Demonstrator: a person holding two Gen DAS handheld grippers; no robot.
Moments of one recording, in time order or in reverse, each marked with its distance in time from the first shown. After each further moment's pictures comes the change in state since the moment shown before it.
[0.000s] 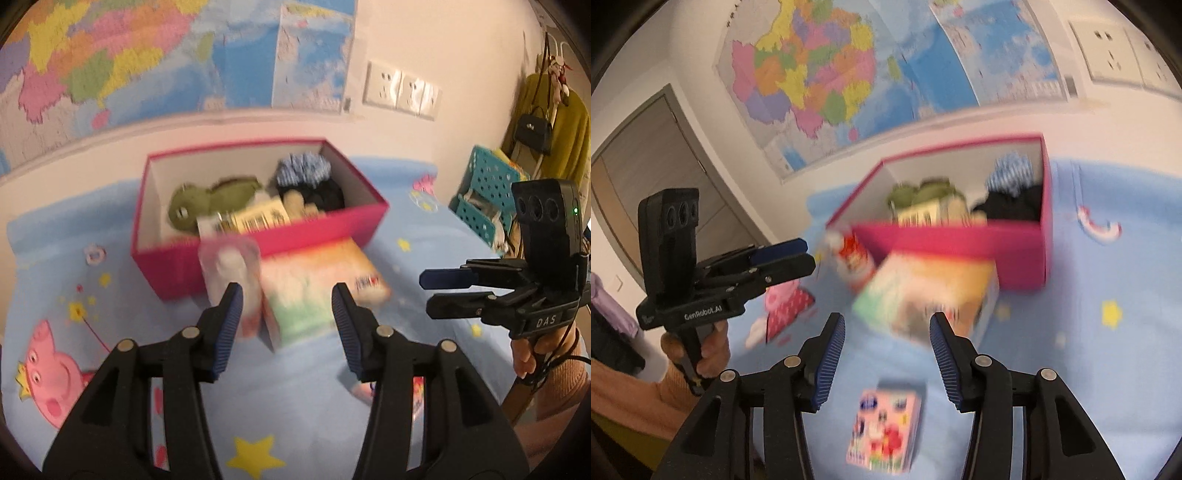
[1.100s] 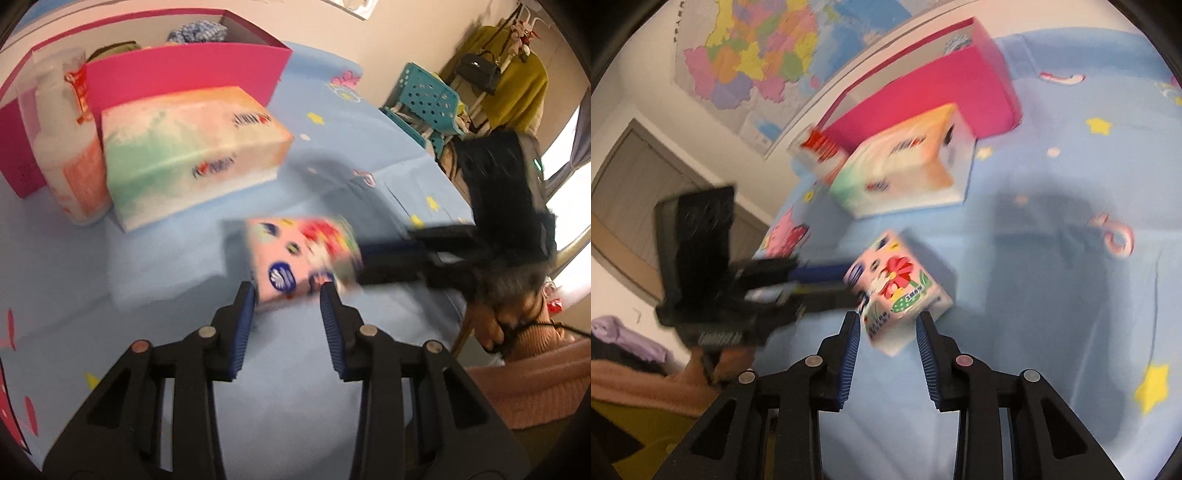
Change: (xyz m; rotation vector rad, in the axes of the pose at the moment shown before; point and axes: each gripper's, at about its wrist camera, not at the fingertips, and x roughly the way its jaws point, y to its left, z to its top) left arm 0.053 -0.047 -0.077 0.051 0.319 -0.354; right arm 0.009 -0.018 -0.076 0.215 0.091 0.024
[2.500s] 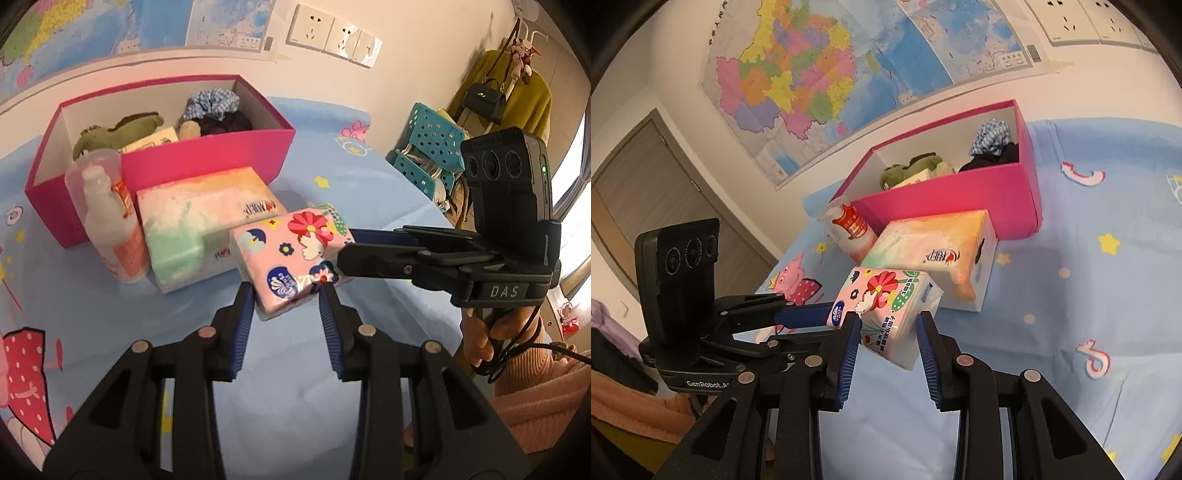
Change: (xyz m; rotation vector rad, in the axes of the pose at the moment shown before) left arm -0.046 -0.018 0.029 -0.010 -0.167 0.104; right arm -0.027 0.038 0.046 -0.128 -0.141 -0.015
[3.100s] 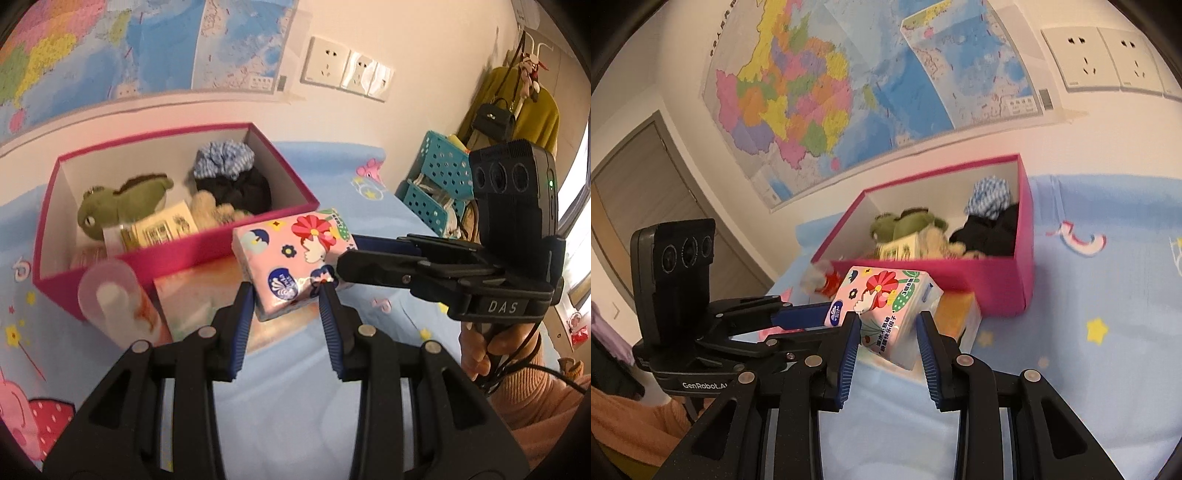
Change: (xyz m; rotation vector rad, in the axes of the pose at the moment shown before) left arm 0.007 0.018 0.066 0.011 -0.083 0.036; right arm 0.008 -0.013 0.065 -0.052 -0.074 -0.027
